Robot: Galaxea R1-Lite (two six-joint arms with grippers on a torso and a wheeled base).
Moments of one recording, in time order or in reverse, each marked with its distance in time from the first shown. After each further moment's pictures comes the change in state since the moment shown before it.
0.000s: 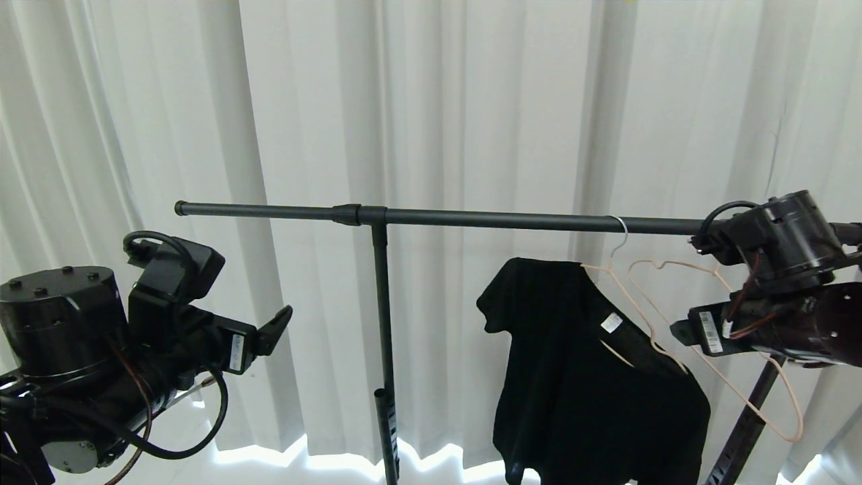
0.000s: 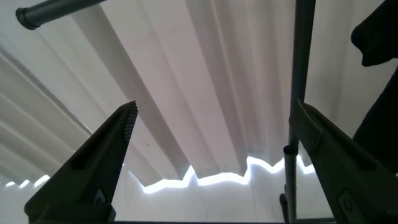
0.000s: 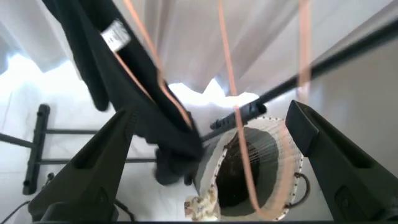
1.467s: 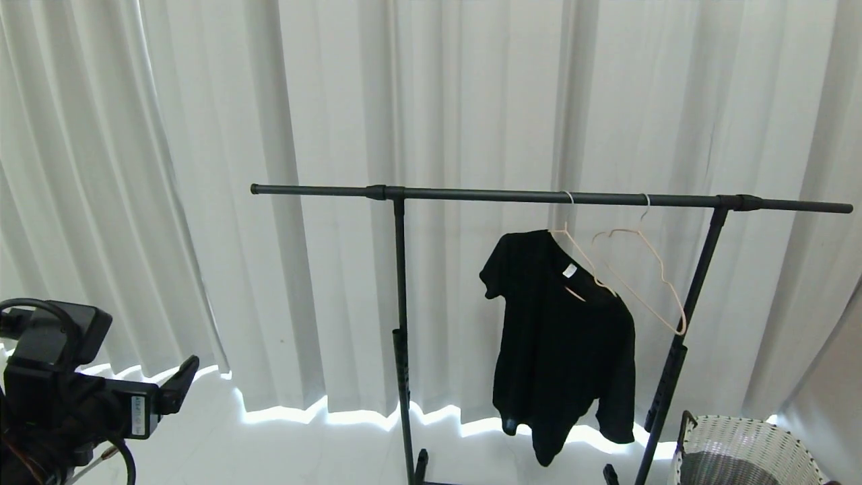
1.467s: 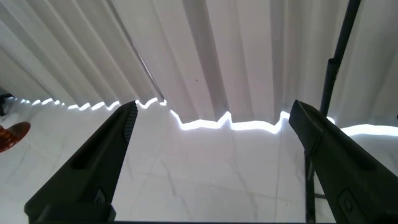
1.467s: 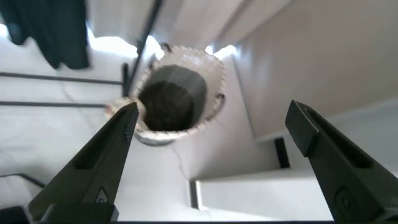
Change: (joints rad) left arm 0.221 -0.205 0.245 0.000 0.016 -0.006; right arm -0.243 -0.504 0.212 0.138 -0.017 -0.299
